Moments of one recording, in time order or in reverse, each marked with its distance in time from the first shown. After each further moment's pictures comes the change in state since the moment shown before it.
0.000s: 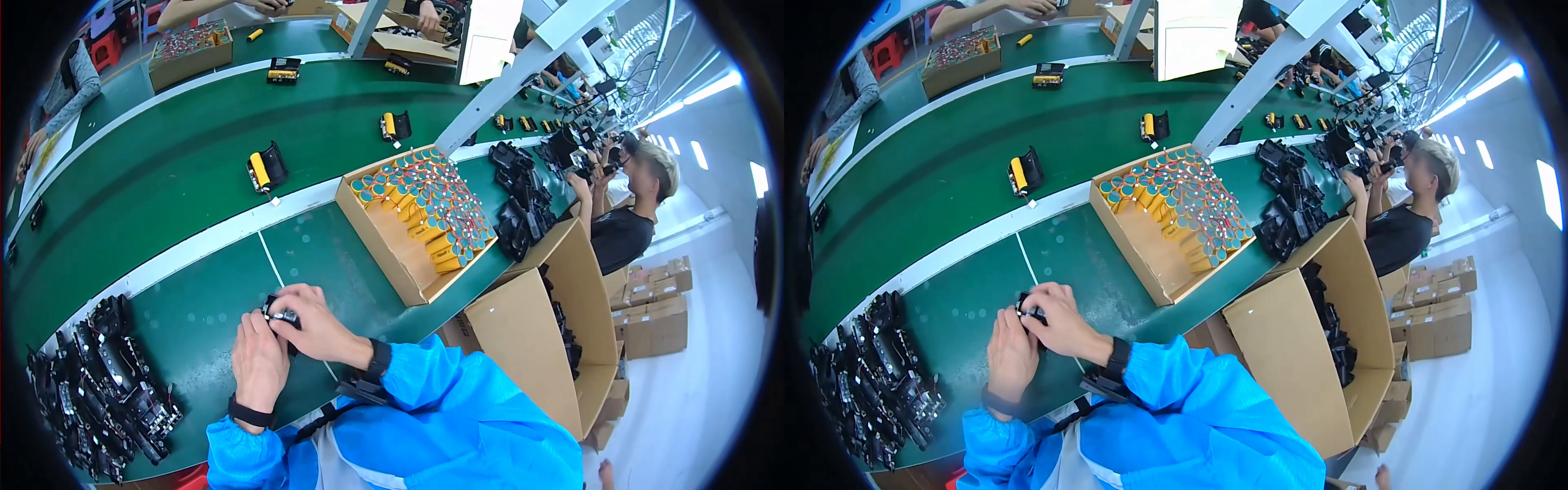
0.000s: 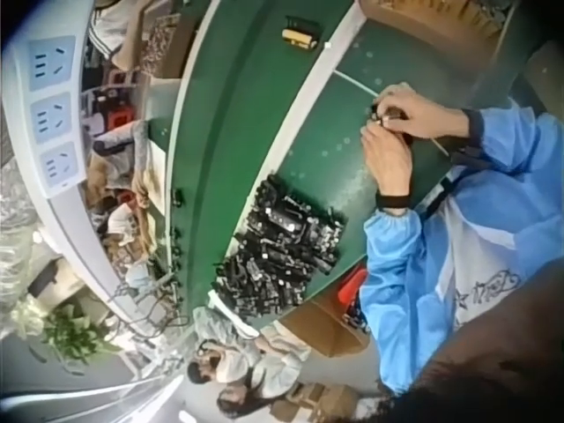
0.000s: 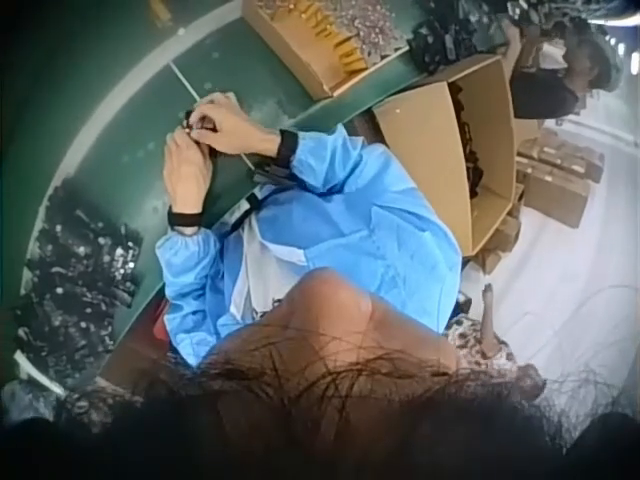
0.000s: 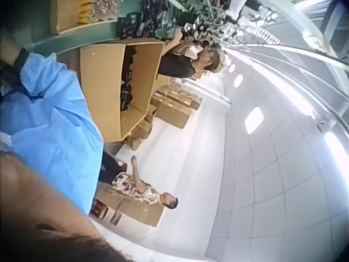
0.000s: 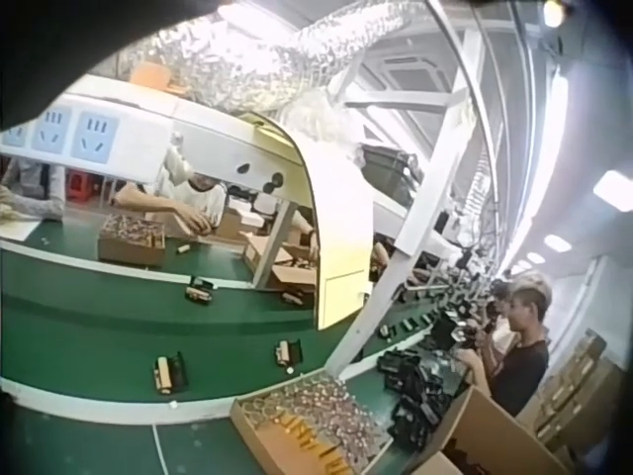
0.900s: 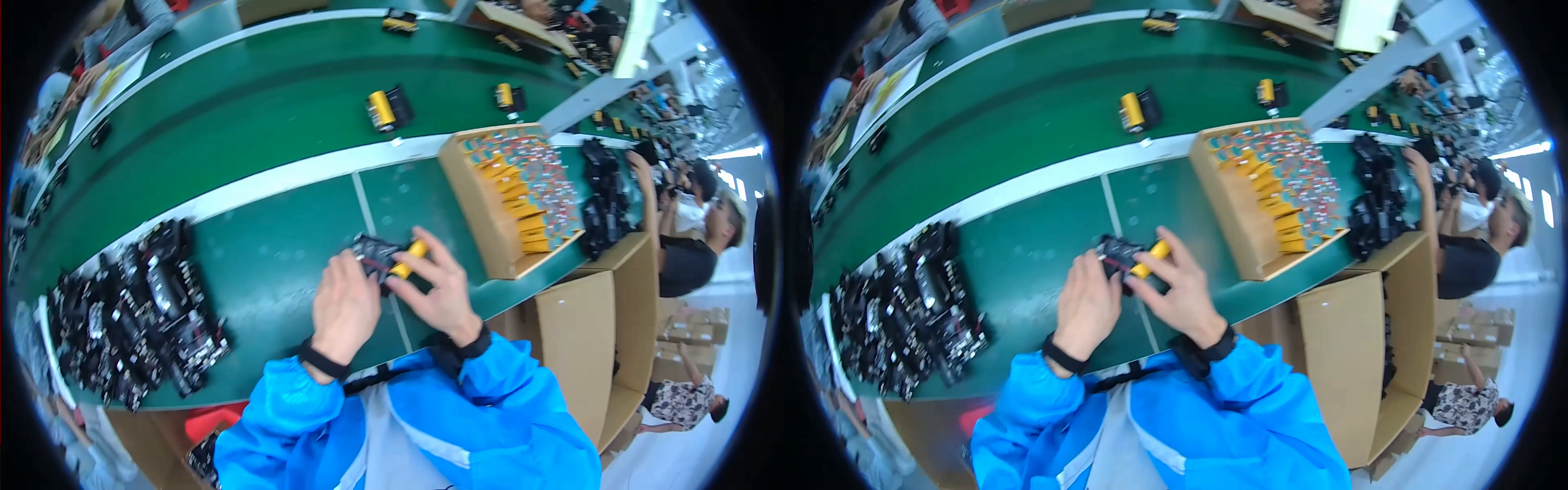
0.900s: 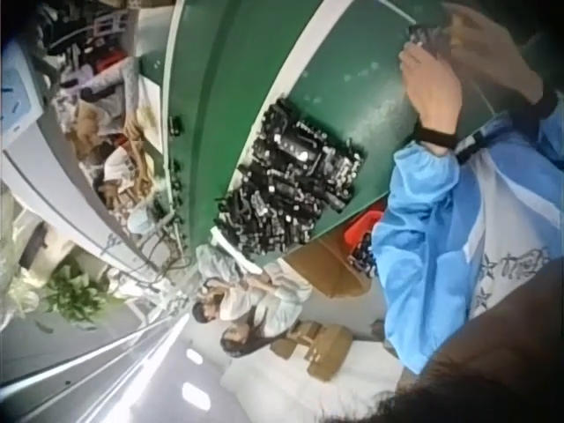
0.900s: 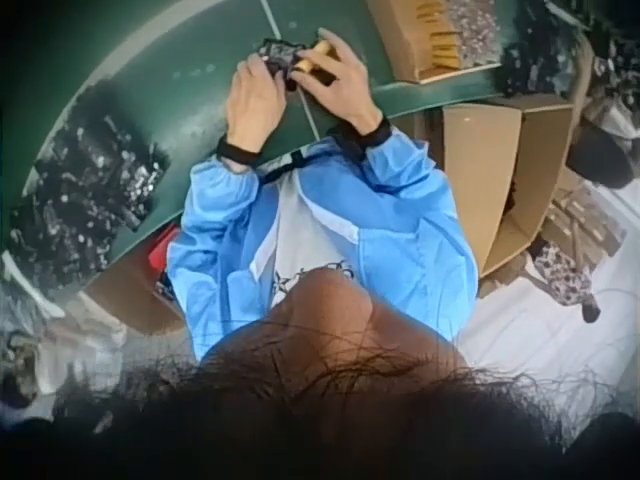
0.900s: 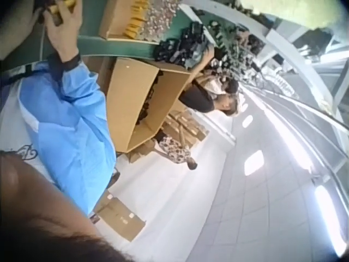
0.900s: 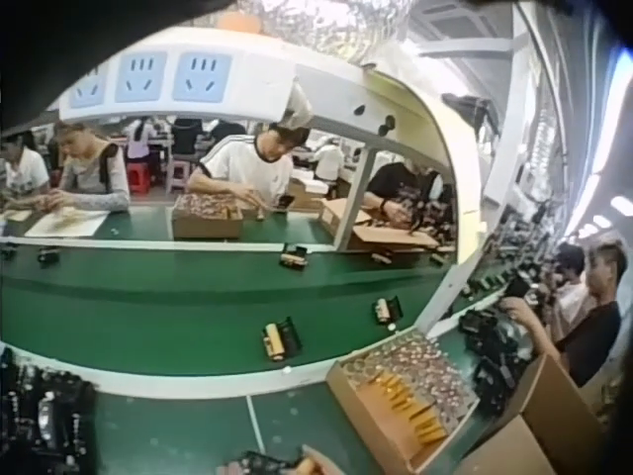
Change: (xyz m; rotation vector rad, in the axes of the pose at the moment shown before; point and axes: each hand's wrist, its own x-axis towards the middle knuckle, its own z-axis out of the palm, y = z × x) left_hand 0.004 0.022 0.007 0.015 0.022 -0.135; right_hand -0.028 0.006 -0.046 -0.203 0.158 -0.214
